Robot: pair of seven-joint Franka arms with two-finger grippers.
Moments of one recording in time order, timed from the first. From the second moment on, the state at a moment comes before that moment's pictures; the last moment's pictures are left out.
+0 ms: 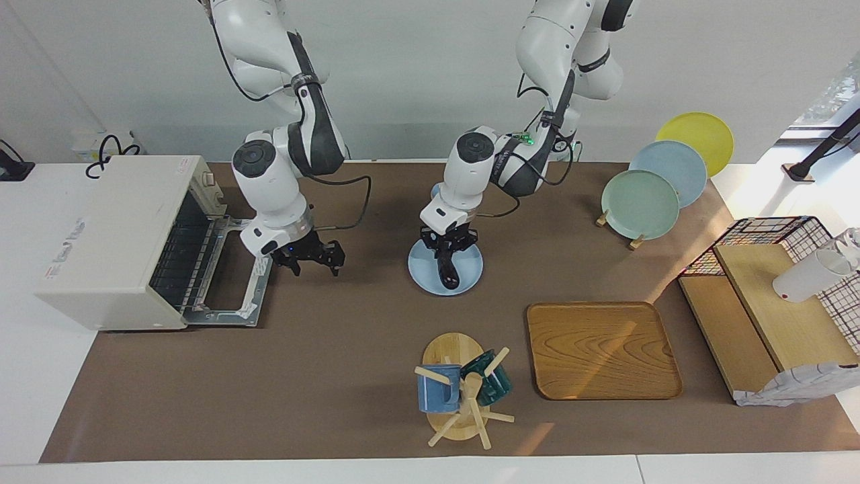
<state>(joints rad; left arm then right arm) -0.62 0.30 -0.12 -2.01 -0.08 2.42 -0.59 0.17 0.16 0.03 -2.07 0.10 2.28 0.23</state>
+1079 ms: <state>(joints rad) -0.14 0.18 -0.10 -1.67 -0.07 1.88 -0.14 0.56 0.39 0.04 -1.58 -0.04 2.06 0.63</state>
